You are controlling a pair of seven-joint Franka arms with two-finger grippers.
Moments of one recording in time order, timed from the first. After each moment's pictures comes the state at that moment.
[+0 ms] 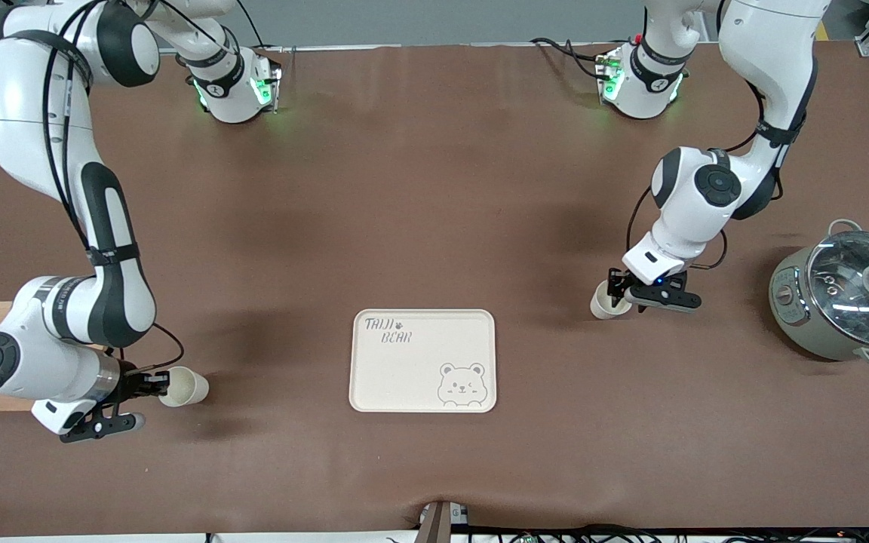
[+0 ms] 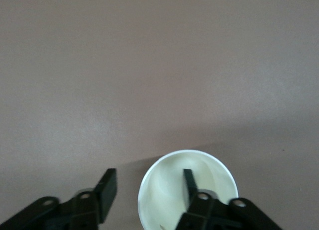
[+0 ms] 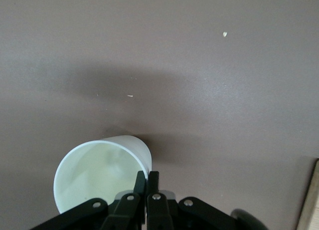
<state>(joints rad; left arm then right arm) -0.16 0.31 -0.07 -2.27 0.00 2.84 -0.03 0.00 0.85 -0.05 -1.23 0.10 2.09 -0.28</state>
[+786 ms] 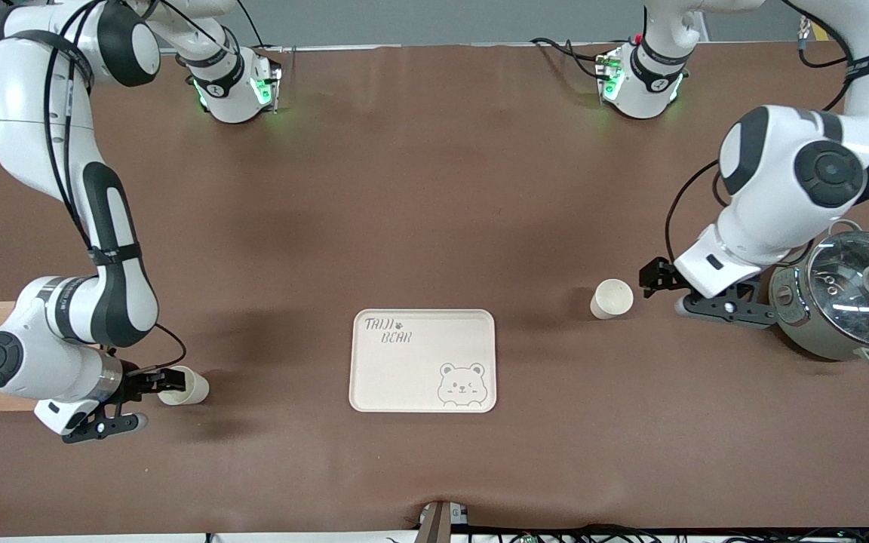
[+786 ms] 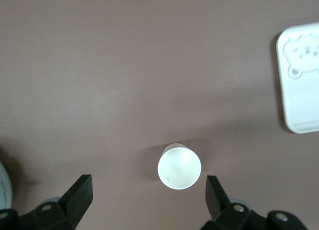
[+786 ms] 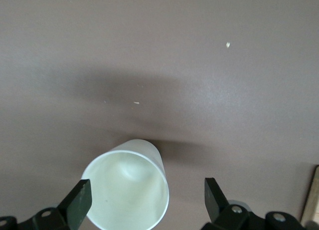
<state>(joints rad) -0.15 0.22 -0.06 -1.74 0.00 2.06 -0.07 0.00 0.84 -0.05 -1.22 0.09 2.10 -0.28</state>
